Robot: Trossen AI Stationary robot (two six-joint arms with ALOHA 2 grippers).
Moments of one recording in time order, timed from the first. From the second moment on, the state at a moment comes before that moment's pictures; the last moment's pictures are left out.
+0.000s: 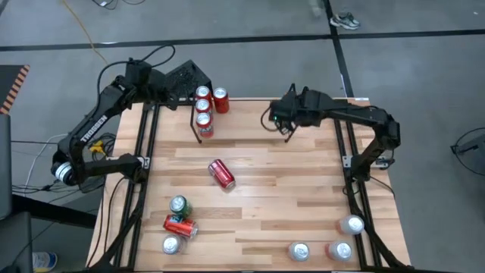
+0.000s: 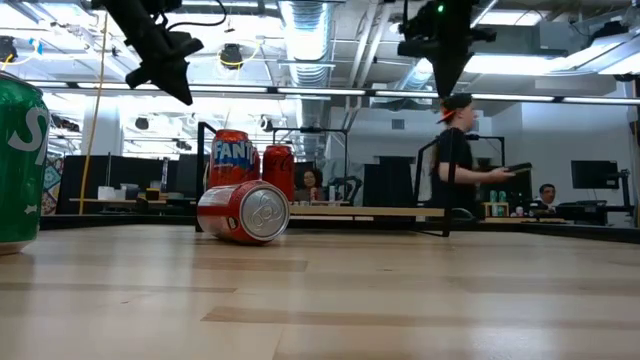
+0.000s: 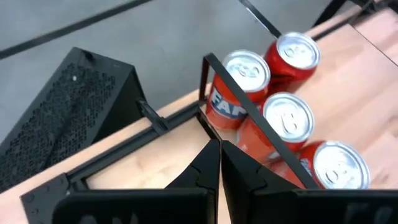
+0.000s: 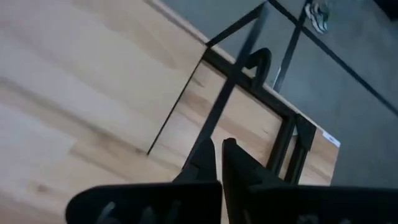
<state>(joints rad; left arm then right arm) 1.05 1.07 1.13 -0.72 0.08 -0.06 -0.25 1.65 1.71 -1.53 0.65 0.71</state>
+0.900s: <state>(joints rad) 1.04 1.07 1.13 -0.80 0.10 -0.01 -0.50 1.66 1.51 -1.37 0.52 0.62</state>
